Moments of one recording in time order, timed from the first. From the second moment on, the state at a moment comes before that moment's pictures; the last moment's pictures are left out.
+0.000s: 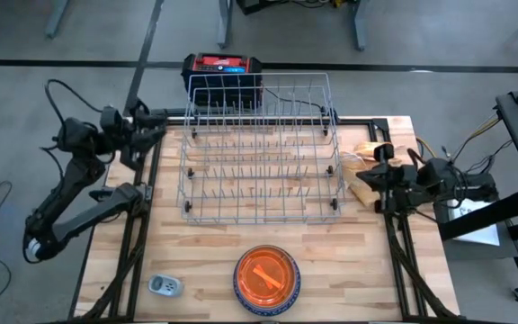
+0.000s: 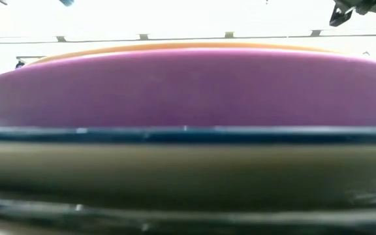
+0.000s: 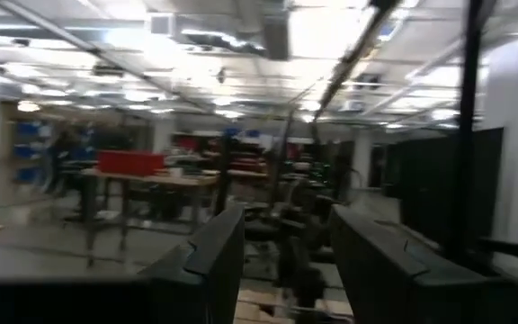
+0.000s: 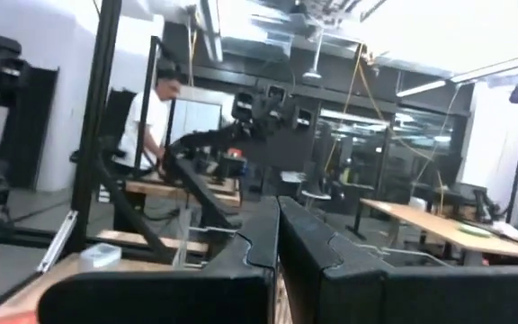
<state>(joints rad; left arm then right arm) 0.85 0.49 0.71 0.22 0.72 -0.35 0.12 0.12 0.29 0.11 0.12 -0.23</state>
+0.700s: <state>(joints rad) 0.28 0.79 0.73 0.20 0.45 -0.09 0.13 0.66 0.69 -0.22 0.21 -0.13</state>
